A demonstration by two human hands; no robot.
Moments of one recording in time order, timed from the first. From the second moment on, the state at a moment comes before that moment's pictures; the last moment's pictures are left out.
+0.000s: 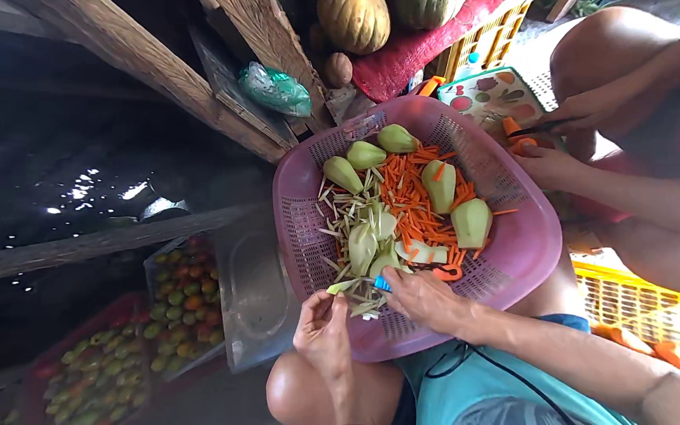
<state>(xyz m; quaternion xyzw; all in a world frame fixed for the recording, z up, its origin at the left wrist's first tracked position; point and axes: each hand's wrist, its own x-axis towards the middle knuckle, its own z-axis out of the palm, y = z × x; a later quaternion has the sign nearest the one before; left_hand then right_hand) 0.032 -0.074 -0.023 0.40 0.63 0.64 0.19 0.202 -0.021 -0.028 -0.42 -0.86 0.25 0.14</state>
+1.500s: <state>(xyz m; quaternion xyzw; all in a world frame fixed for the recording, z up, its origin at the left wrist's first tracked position) 0.030 -0.085 -0.011 0.26 0.43 0.69 0.52 0.201 -0.018 -0.002 -0.34 -0.58 0.67 0.30</state>
